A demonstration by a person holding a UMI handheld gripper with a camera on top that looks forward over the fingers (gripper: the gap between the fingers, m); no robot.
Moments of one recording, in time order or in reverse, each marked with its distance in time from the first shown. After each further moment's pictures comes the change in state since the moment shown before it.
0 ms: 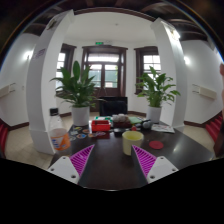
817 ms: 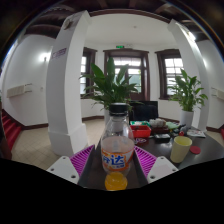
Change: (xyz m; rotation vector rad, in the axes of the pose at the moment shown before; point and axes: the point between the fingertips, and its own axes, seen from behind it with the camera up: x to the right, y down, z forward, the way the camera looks) arm -0.209 0.040 0.045 0.066 -0.235 -0.024
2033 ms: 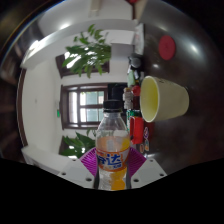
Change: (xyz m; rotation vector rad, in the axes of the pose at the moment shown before) arm 0.163 -0.062 0.062 0.153 -0.098 1.588
